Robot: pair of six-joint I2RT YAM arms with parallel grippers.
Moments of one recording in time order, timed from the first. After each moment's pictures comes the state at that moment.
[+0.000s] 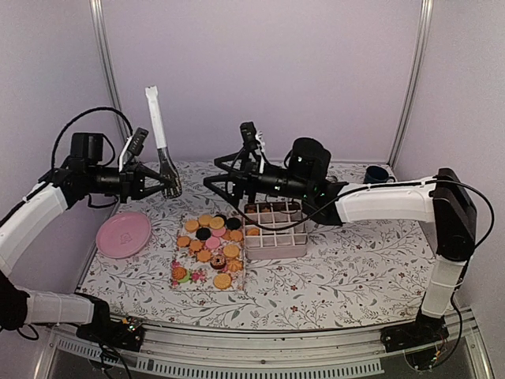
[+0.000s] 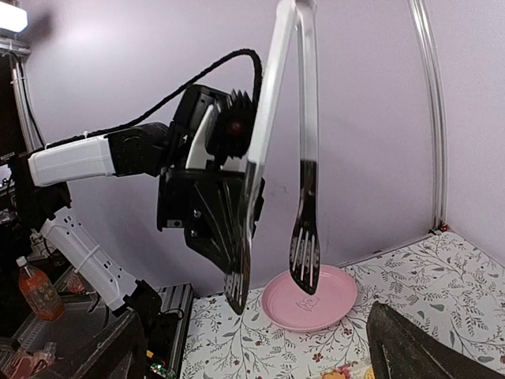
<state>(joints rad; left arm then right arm) -0.15 1.10 0.99 -0.37 1.16 0.04 0.96 1.88 1.33 0.72 -0.51 0.31</state>
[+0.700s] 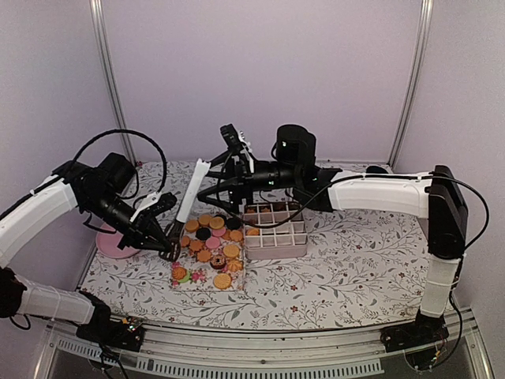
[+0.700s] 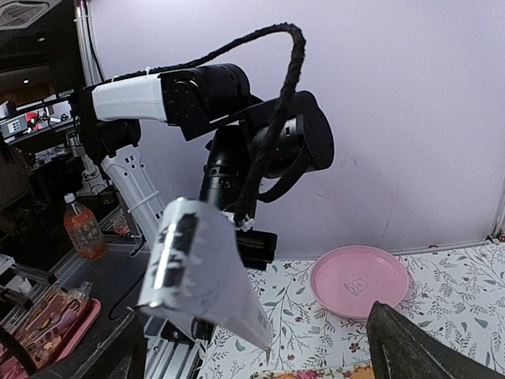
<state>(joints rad) -0.40 1.17 1.08 -1.19 0.82 0.86 0.94 1.92 1.52 0.46 -0.82 0.16</state>
